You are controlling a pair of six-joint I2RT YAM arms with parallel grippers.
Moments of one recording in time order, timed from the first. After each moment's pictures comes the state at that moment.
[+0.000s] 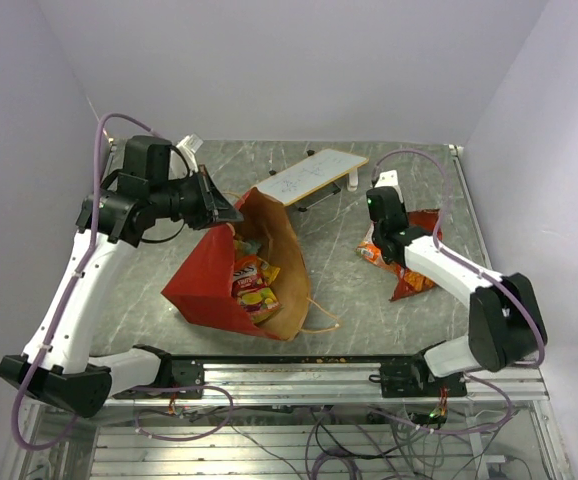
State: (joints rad) left arm -0.33 1.21 1.50 -0.95 0.52 -0.68; right arm 0.41 1.40 0.87 -0.13 0.72 -0.12
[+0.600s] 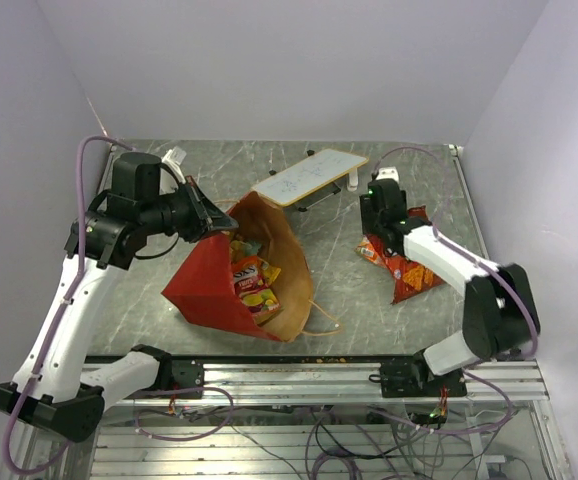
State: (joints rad) left arm -0.32 1.07 1.40 -0.92 0.47 -0.84; right arm 0.37 1.54 0.94 -0.17 0.47 0.07
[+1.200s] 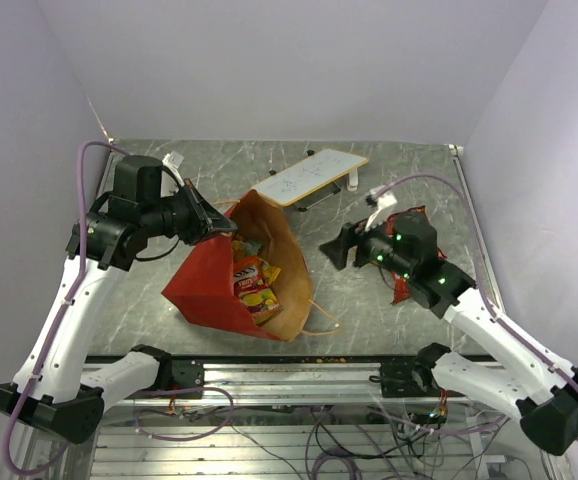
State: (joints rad) left arm -0.32 1.07 1.38 -0.93 0.44 -0.90; right arm 0.54 0.92 0.79 -0.22 -0.11 0.27
